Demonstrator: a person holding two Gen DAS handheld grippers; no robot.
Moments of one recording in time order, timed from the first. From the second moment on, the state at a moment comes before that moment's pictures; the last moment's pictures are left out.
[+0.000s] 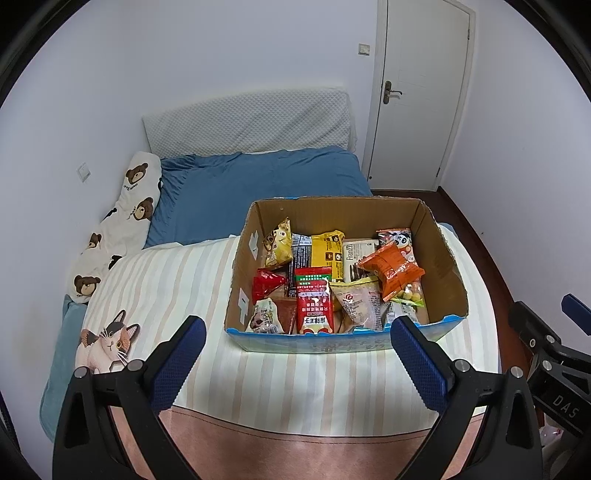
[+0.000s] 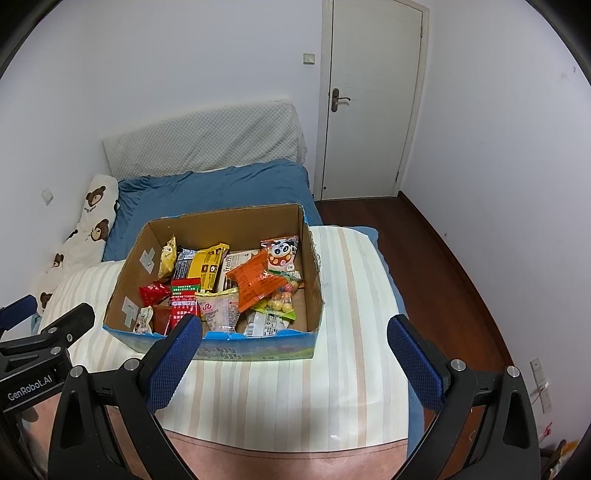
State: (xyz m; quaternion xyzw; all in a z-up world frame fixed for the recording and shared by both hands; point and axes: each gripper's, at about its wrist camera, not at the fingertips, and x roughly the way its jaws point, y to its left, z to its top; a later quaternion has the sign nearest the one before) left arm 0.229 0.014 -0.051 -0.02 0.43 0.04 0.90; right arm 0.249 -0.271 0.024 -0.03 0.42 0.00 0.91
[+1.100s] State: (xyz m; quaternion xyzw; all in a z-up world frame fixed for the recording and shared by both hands) left arm 0.223 0.012 -0.048 -0.02 0.43 0.05 0.90; right arm 0.241 -0.272 0.028 -0.02 0.41 0.01 0.91
